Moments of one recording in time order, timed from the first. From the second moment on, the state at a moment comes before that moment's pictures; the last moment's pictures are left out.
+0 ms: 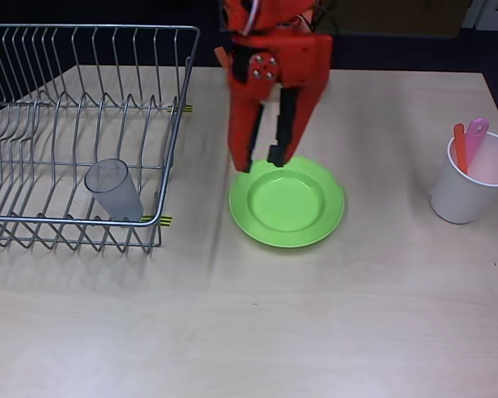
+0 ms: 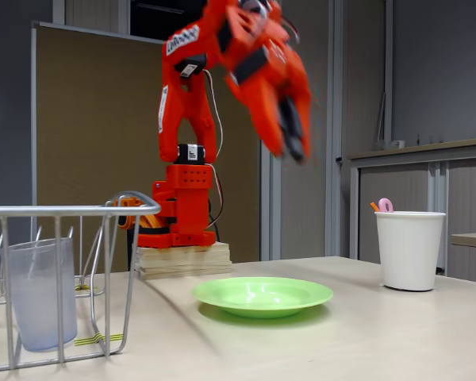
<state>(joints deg) -2.7 100.5 92.5 69.8 60.0</state>
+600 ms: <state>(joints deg) 35.0 89.0 83.7 76.6 34.0</state>
